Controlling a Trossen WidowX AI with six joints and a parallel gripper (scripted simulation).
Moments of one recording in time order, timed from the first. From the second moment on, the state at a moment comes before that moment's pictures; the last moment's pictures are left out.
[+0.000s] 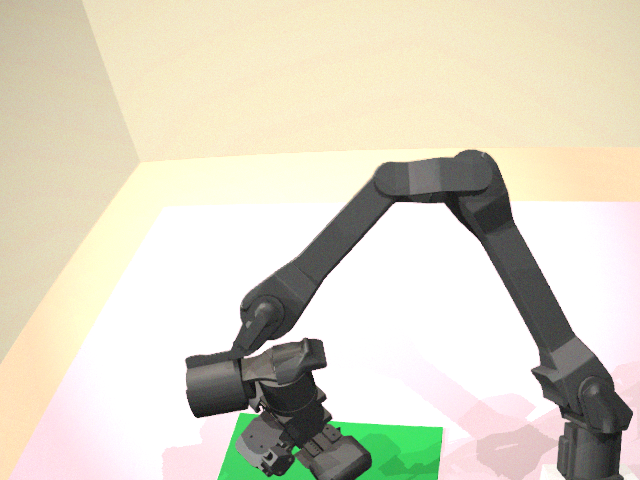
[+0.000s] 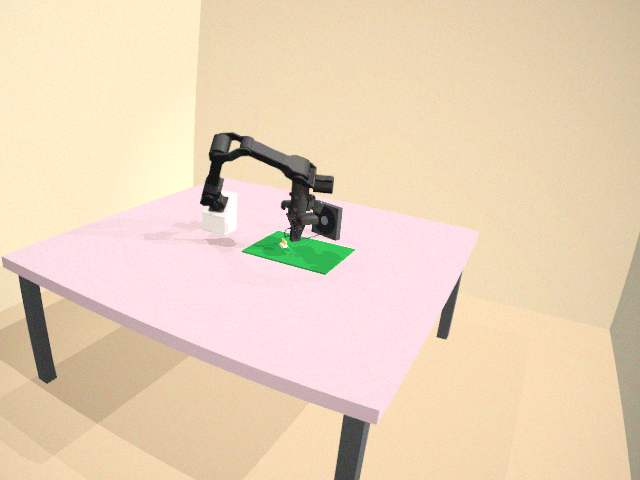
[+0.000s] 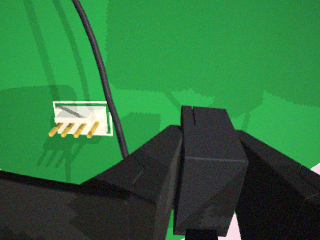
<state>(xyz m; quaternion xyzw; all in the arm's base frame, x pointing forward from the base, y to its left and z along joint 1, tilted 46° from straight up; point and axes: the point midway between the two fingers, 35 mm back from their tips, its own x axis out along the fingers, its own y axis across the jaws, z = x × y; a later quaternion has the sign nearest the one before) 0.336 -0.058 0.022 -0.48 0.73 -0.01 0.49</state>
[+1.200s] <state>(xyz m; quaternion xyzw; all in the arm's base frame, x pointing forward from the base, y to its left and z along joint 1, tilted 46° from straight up) 0.296 -0.035 0.010 -0.17 0.63 -0.37 0.66</state>
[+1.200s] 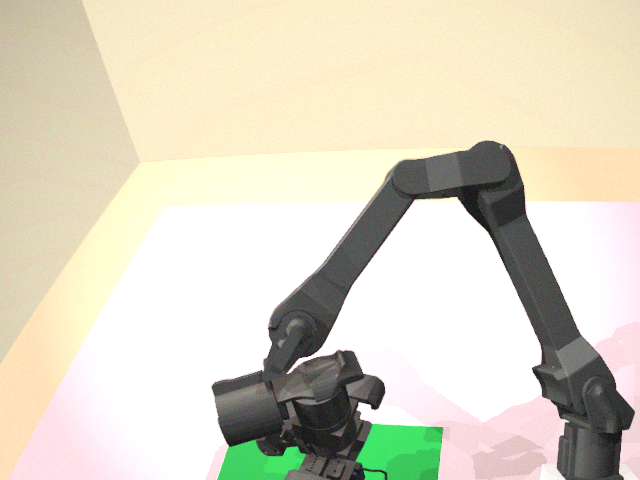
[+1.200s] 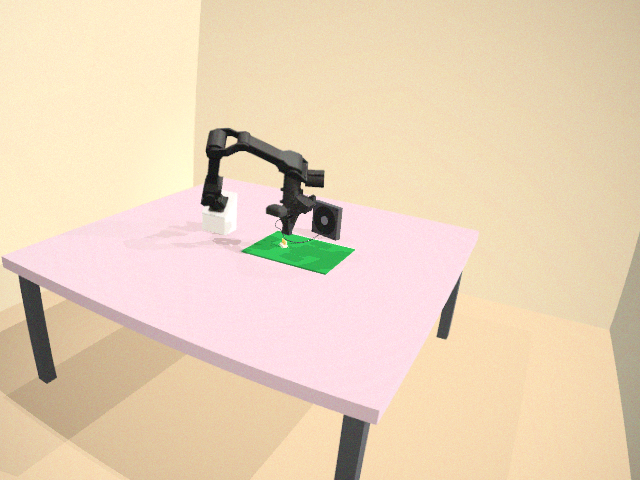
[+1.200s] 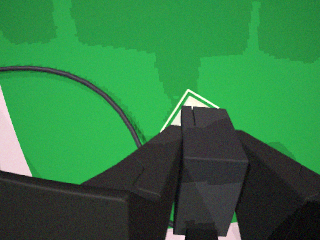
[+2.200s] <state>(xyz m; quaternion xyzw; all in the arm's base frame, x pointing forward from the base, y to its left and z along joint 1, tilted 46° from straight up) 0.278 -0.030 0.006 -0.01 0.52 -0.51 0.68</state>
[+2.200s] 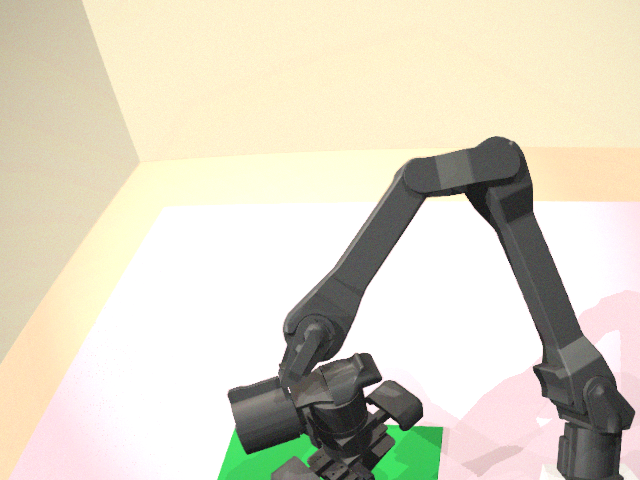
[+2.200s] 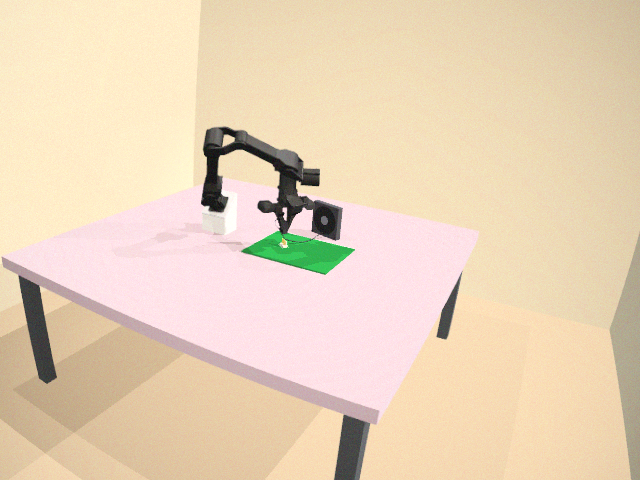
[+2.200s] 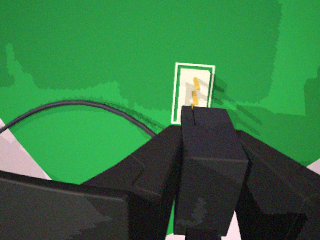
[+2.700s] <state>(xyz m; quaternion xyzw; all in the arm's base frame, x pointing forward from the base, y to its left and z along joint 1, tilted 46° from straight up) 0.282 -0.032 0.008 -0.01 0.52 -0.51 0.68</state>
